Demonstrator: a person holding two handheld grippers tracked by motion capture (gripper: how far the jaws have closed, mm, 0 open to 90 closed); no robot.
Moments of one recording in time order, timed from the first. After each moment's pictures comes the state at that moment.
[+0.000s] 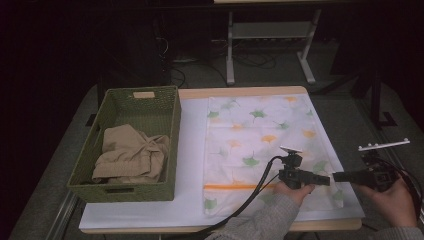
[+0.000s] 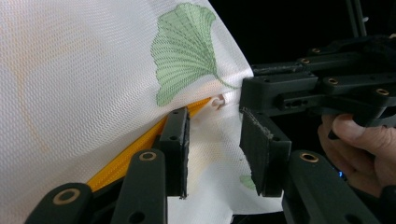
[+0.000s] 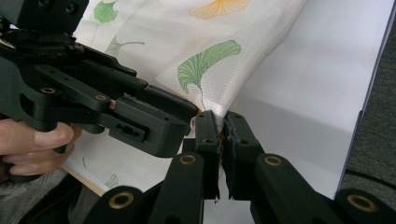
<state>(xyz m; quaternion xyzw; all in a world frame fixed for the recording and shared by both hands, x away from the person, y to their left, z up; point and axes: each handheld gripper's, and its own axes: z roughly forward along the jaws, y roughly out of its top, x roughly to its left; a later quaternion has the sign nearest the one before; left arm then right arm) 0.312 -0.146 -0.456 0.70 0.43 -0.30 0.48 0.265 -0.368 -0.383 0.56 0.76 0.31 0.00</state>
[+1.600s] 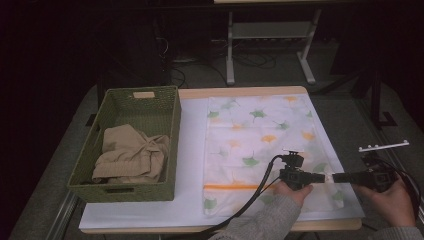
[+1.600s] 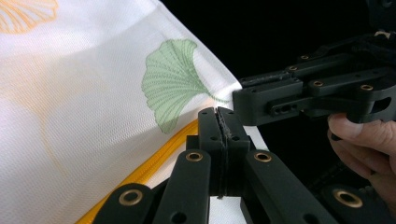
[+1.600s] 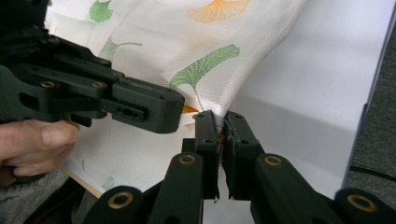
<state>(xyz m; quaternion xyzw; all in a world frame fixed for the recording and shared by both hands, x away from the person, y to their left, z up) 0.306 -0.146 -0.449 0.73 0.42 -0.22 0.50 0.268 -0.373 -0.394 0.57 0.76 0.32 -0.01</state>
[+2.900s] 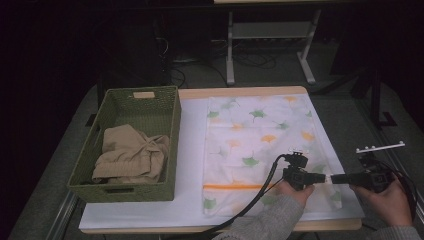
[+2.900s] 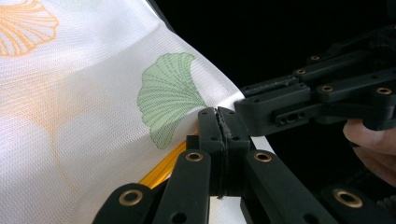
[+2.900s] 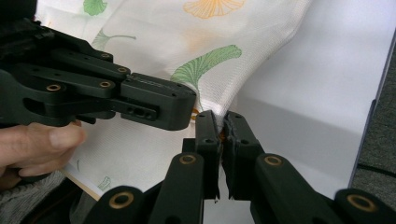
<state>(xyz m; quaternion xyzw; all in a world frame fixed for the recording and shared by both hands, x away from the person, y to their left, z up) 0.305 -0.157 -0.450 0.75 0.41 -0.18 0.49 0.271 -0.372 -0.402 0.57 0.76 0.31 -0.02</state>
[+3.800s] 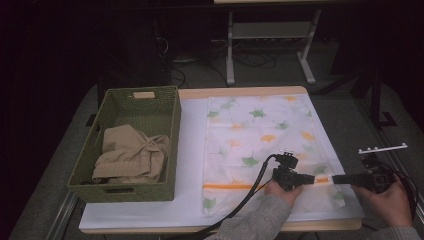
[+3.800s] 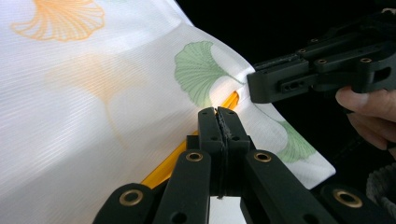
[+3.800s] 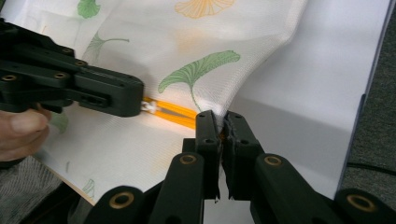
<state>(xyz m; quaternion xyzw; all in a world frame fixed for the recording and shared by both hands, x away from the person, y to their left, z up) 0.305 -0.126 -0.449 0.76 0.40 -0.18 0.47 0.272 -0.381 -0.409 0.58 0.75 0.32 -0.02</state>
